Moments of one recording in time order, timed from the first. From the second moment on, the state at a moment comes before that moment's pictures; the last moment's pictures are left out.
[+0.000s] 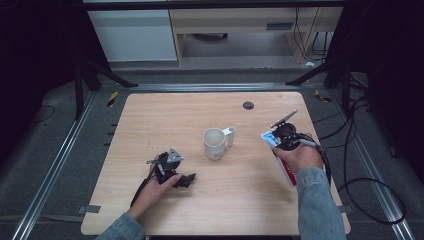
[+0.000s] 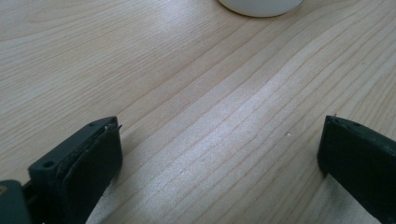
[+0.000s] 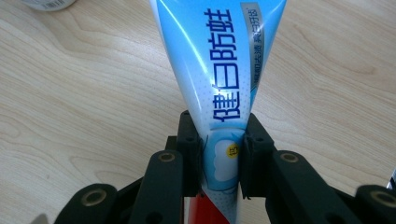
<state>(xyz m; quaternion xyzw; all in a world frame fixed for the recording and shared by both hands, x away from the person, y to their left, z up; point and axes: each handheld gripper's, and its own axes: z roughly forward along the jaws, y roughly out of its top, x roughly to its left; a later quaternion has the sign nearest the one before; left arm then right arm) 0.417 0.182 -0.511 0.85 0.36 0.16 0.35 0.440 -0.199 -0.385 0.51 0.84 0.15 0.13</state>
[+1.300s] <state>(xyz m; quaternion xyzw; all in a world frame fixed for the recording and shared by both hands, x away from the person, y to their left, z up) 0.417 0.182 -0.511 0.85 0.36 0.16 0.35 0.422 -0.163 -0.377 0.47 0.83 0.28 0.15</state>
